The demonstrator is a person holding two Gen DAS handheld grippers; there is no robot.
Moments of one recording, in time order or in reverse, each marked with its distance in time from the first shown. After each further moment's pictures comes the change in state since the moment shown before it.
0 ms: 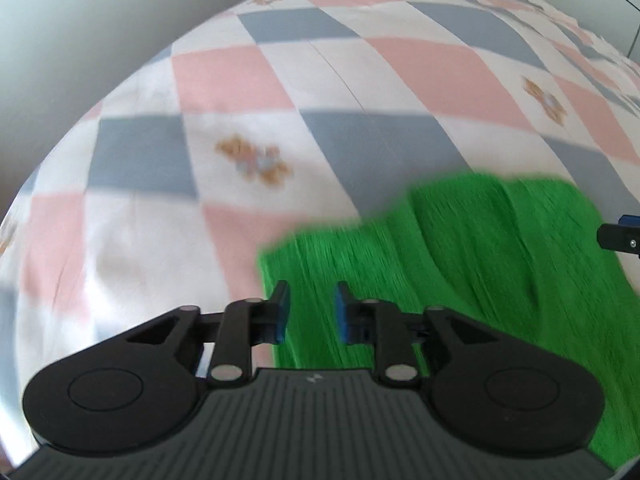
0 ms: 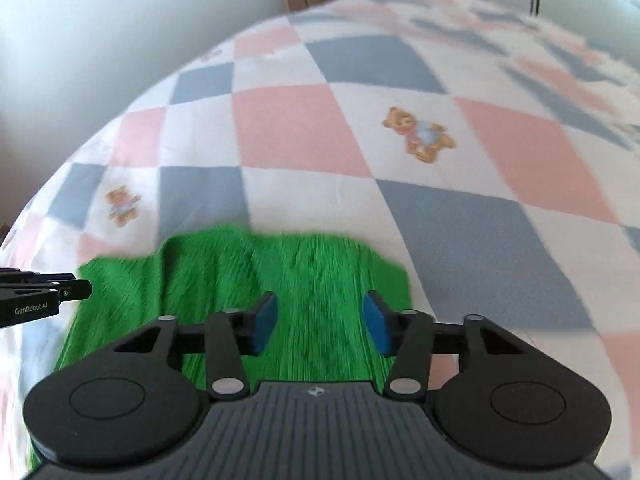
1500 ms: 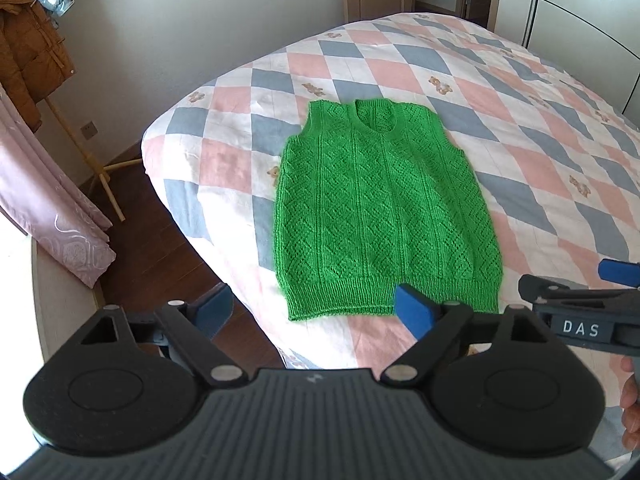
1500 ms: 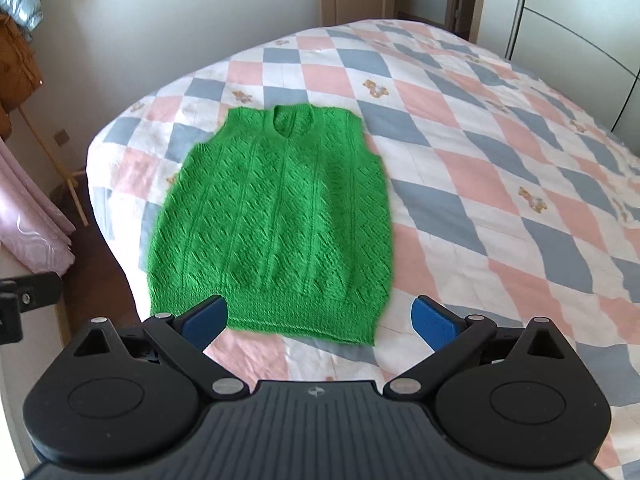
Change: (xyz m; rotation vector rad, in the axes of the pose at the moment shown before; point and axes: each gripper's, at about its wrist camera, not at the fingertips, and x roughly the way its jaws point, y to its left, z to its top) left arm -0.450 -0.153 -0.327 -0.213 -0.096 0.172; right arm -0.415 0.050 -0.268 -0.166 0.009 -0.065
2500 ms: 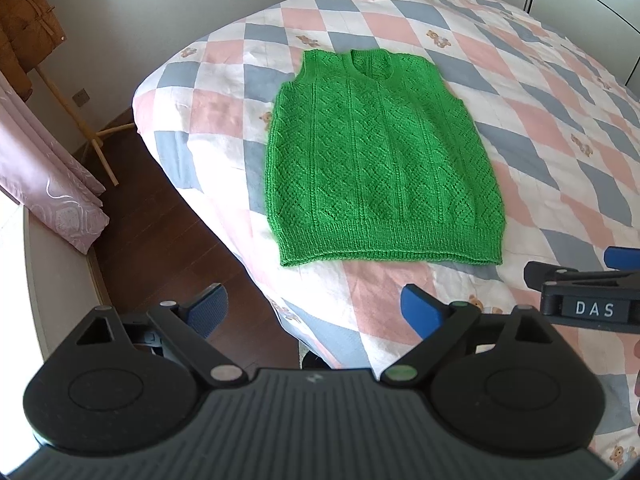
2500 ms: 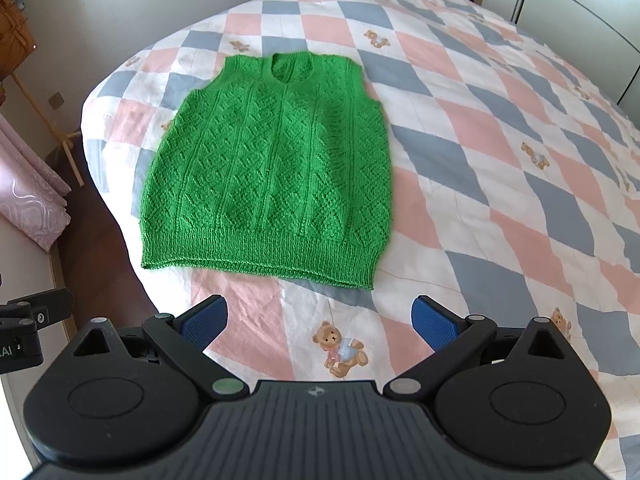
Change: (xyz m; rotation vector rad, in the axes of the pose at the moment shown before) left arm 0.022 -0.007 -0.035 0.004 0.112 -0.008; right arm 0.014 -0.004 -0.026 -0.010 0.130 0.002
